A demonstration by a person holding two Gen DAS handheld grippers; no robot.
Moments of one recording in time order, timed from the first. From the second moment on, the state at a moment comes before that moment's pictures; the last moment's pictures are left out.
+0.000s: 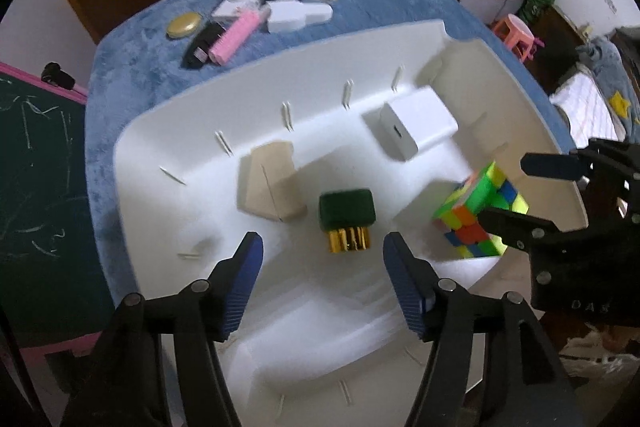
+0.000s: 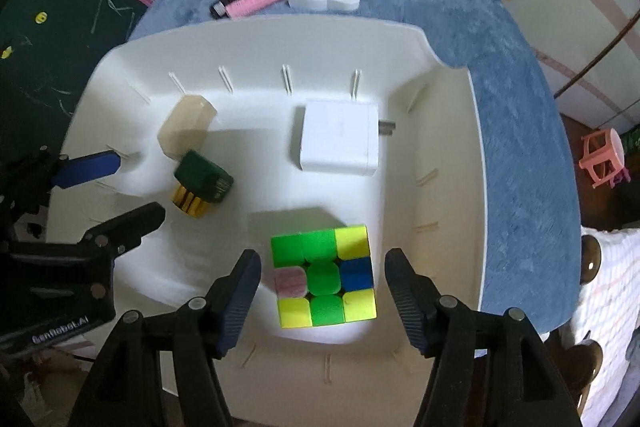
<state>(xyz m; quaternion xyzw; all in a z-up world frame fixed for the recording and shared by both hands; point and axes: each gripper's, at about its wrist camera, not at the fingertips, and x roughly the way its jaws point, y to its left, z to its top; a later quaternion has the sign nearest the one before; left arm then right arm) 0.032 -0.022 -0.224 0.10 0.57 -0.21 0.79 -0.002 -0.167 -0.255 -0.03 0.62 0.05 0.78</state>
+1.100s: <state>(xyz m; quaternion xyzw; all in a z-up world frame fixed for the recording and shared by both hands) 0.141 -0.052 -0.081 0.05 0.49 -0.21 0.84 0.051 -0.212 -0.109 -0.01 0.47 0.11 0.87</state>
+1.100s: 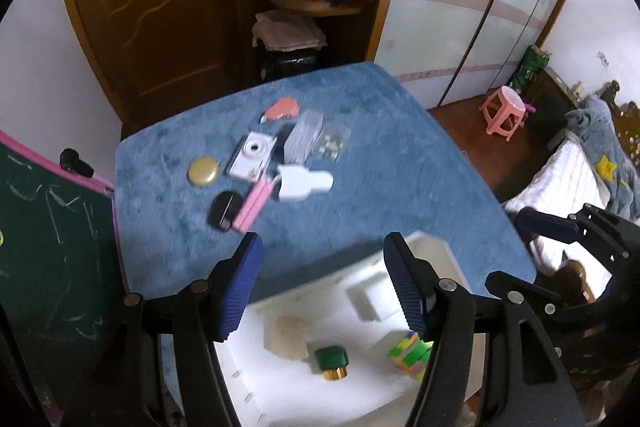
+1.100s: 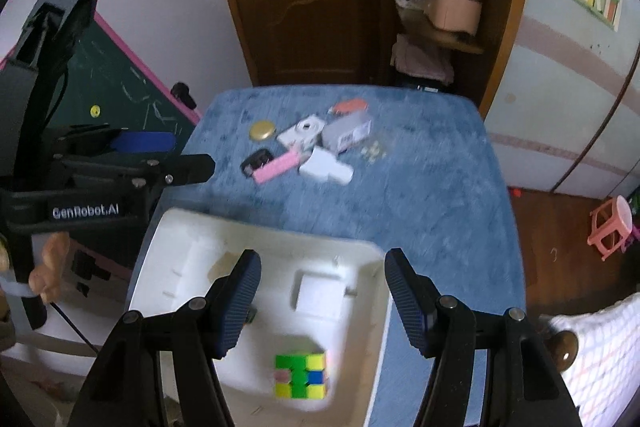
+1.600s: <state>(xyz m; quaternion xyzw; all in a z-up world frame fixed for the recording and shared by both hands) 0.213 -0.090 -0.044 0.06 0.48 -0.22 0.85 0.128 -0.257 -0.048 -0.02 0.41 0.11 0.90</state>
